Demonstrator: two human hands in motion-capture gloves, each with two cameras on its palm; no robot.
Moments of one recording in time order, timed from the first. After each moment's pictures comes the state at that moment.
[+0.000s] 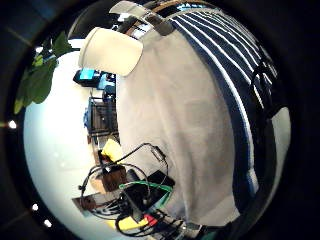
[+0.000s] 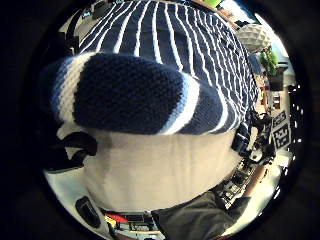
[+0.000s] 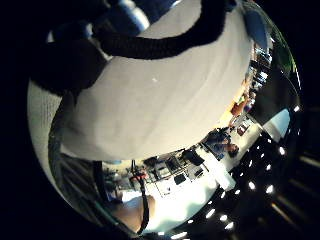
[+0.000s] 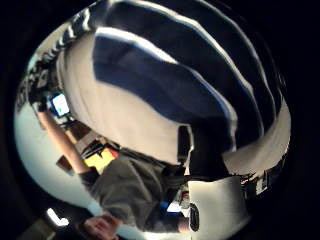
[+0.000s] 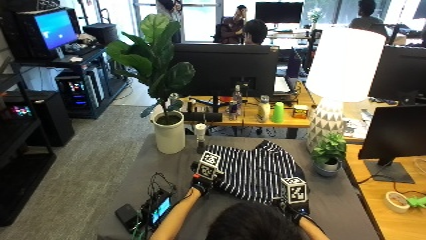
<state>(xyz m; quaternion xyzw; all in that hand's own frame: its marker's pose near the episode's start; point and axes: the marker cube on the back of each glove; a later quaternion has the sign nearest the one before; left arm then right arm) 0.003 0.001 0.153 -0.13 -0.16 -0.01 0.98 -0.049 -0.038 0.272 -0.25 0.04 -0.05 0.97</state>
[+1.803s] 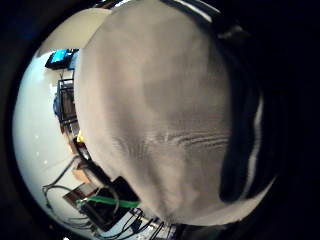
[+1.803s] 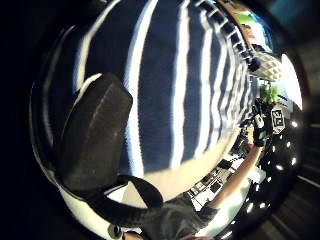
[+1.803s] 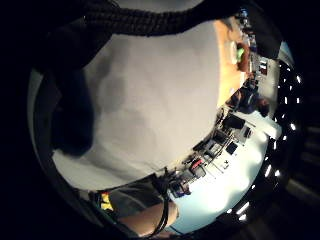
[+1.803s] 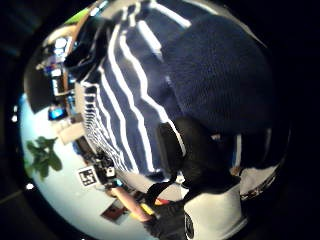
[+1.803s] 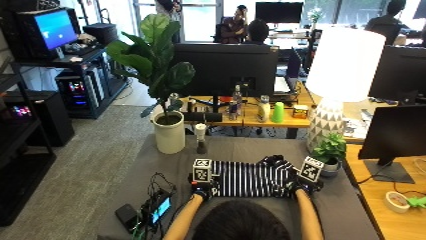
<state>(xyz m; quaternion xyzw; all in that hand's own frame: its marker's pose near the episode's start) 0.010 -0.018 0.215 -0.19 0.02 -0.08 0.98 -0.009 -0.103 0.184 -0.19 -0.06 0.29 0.94</state>
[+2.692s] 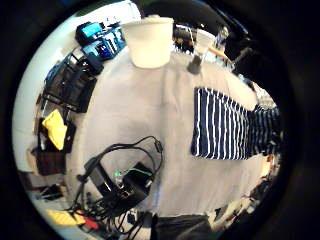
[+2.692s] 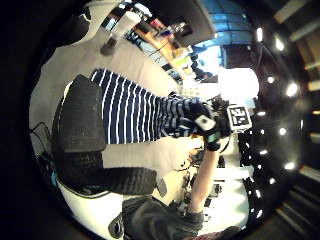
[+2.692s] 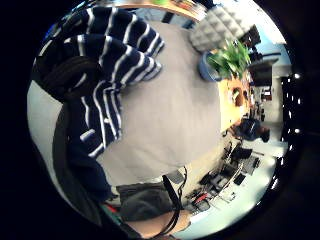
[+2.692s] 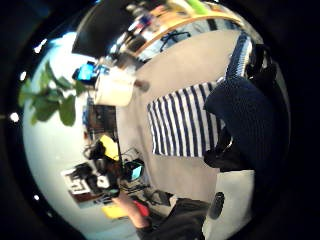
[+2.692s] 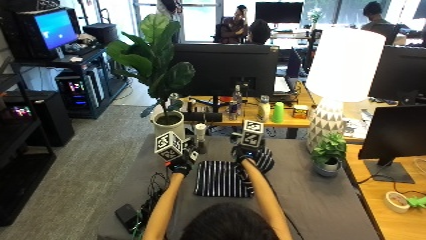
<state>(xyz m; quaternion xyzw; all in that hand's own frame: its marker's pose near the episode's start) -0.085 -0.053 0.076 0.08 0.23 -0.16 0.96 -0.220 -0.229 0.068 0.04 -0.06 0.11 0.99</state>
